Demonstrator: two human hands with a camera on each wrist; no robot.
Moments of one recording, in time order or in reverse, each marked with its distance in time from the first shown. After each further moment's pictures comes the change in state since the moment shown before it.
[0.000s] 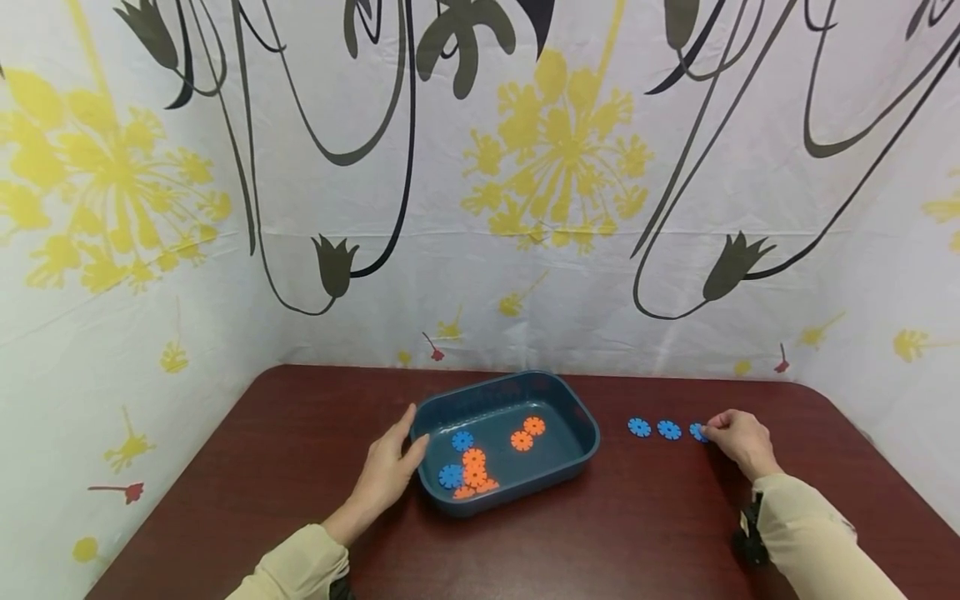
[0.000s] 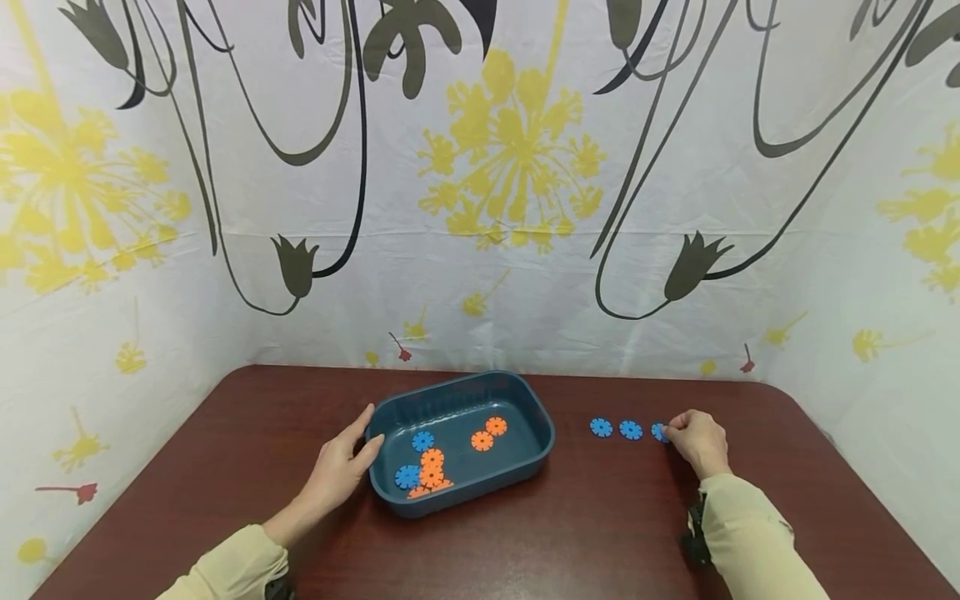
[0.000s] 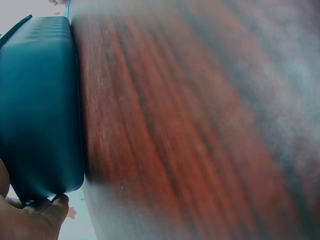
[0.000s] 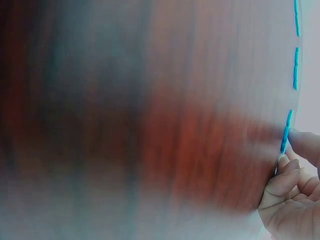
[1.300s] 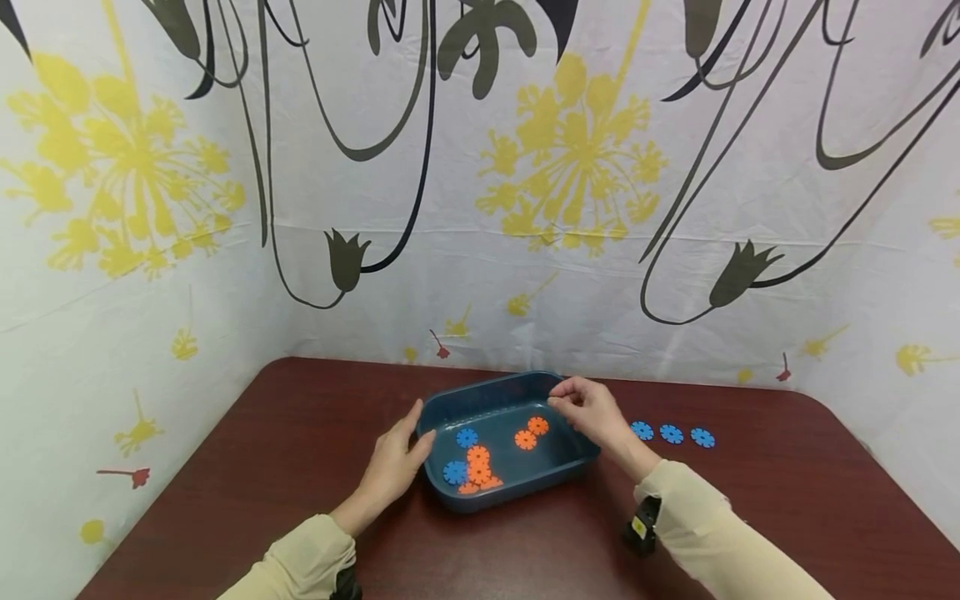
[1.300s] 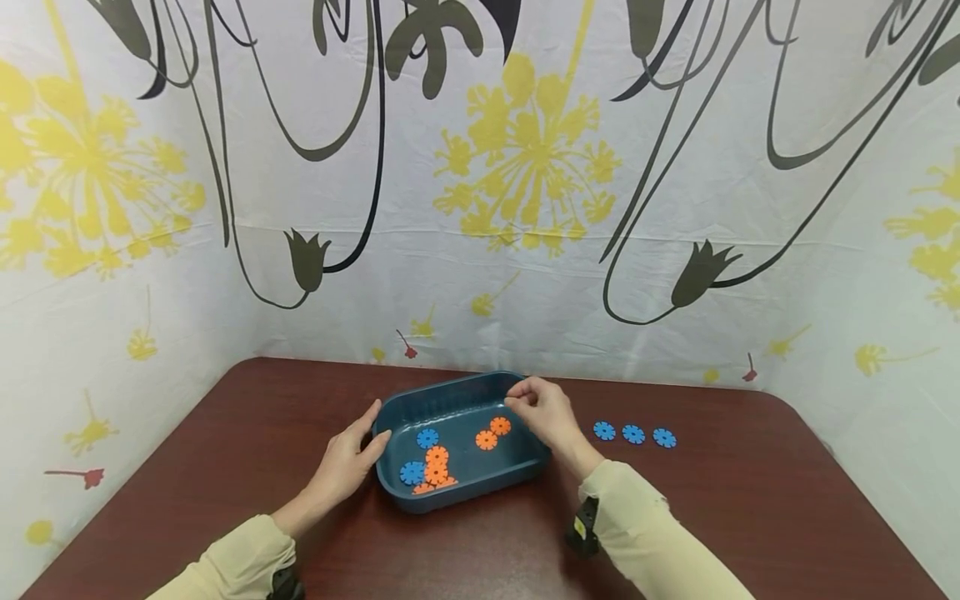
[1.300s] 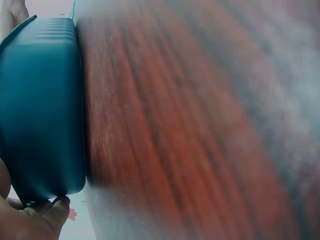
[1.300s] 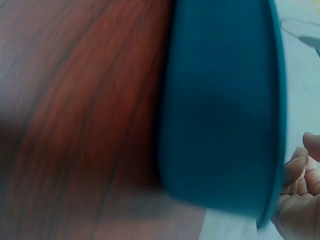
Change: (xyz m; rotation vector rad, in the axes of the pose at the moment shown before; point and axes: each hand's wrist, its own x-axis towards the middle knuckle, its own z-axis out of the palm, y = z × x) left_hand 0.002 -0.001 0.000 0.005 0.009 0.007; right_hand -0.034 -0.189 0.080 0.422 -0.155 -0.305
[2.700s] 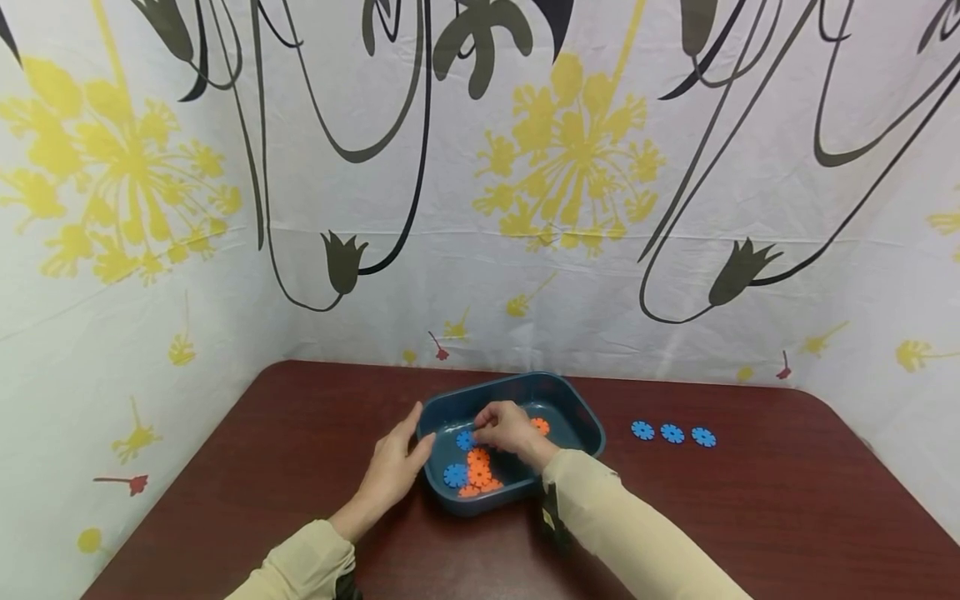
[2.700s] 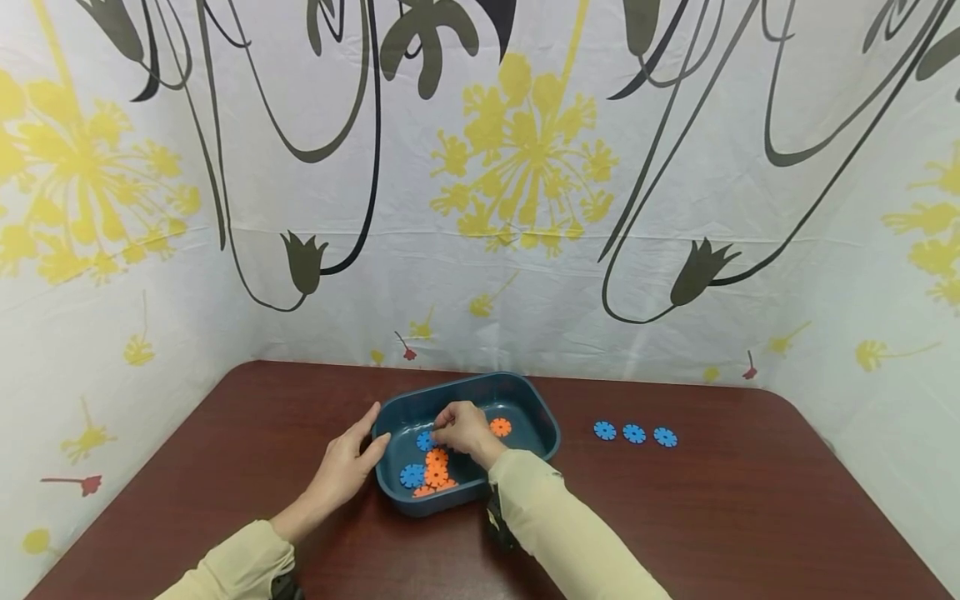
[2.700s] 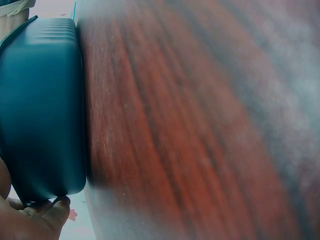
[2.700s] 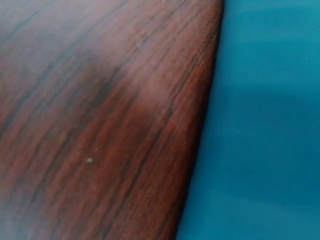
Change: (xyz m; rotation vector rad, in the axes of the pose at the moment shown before) left_hand -0.002 0.002 0.000 -0.028 -0.014 -0.037; right_hand 0.023 -0.024 0.098 -0.012 -0.247 0.164
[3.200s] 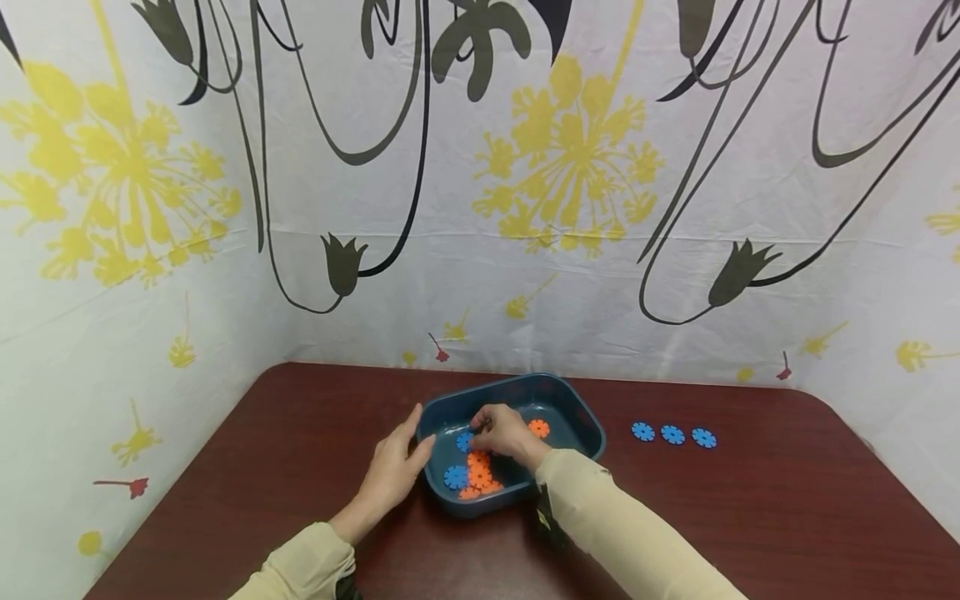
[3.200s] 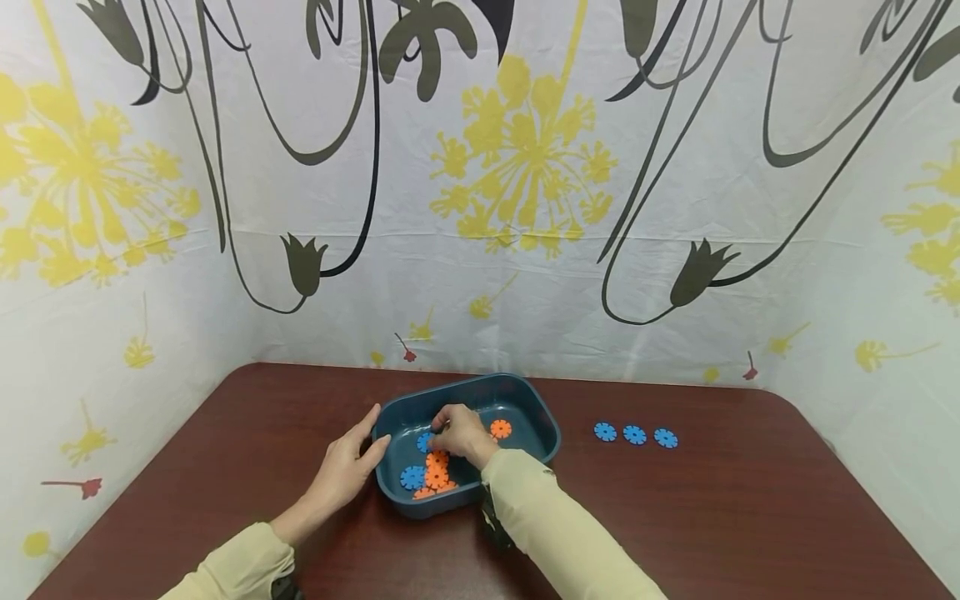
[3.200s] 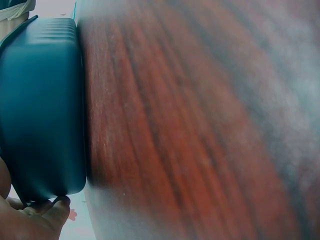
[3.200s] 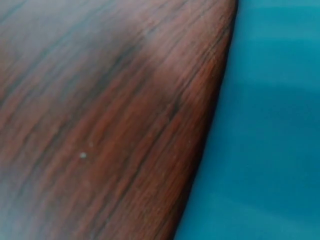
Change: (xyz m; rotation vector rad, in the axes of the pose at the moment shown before) left_hand 0.000 -0.001 0.000 0.001 -0.008 0.000; right_hand 0.005 0.000 0.006 -0.076 -0.021 -0.019
